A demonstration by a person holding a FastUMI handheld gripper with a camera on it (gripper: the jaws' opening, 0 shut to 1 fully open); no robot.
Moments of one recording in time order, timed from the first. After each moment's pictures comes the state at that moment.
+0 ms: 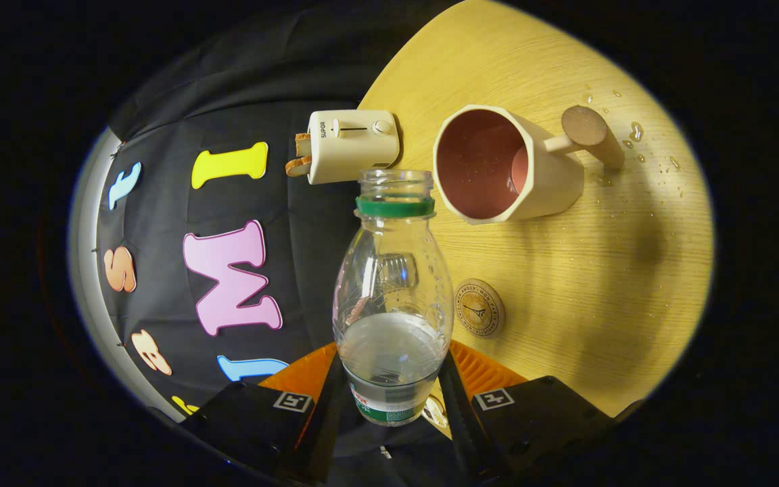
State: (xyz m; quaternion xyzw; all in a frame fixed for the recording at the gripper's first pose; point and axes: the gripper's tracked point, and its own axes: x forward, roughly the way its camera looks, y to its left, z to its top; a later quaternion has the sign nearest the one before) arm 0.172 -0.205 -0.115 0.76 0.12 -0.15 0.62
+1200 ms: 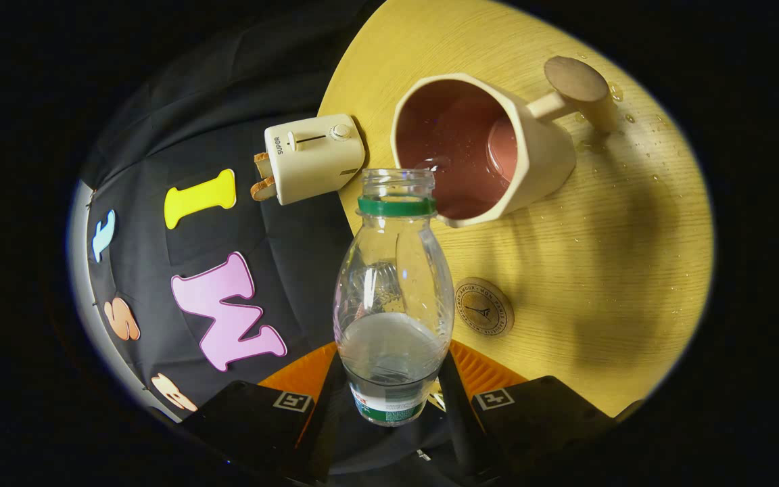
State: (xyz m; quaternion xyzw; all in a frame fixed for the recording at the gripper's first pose) arm 0.195 -0.207 -0.132 0.80 0.13 -0.17 0.55
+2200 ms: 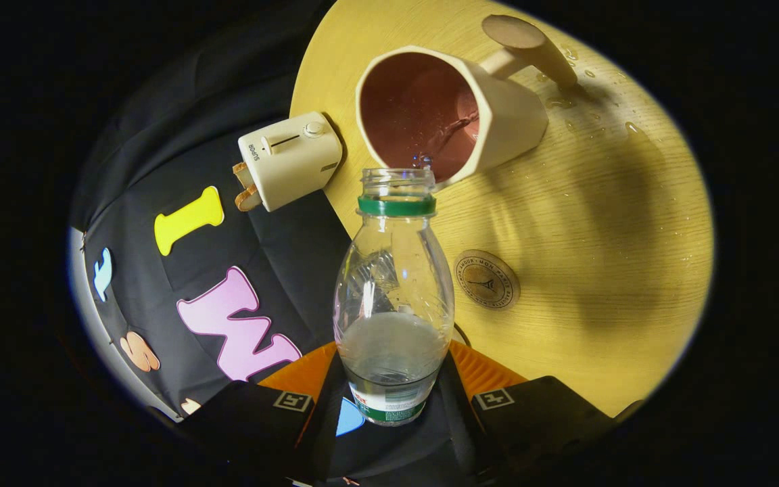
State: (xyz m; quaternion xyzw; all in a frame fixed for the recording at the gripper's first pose) arm 0.200 -0.197 -0.123 0.85 0.13 -0.17 0.48
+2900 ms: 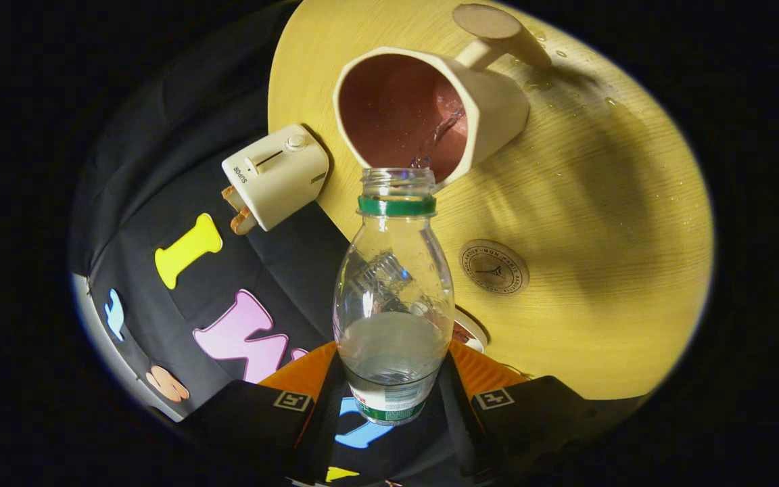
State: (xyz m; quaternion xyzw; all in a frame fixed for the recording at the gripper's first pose) arm 0.205 -0.211 -0.114 0.89 0.12 -0.18 0.40
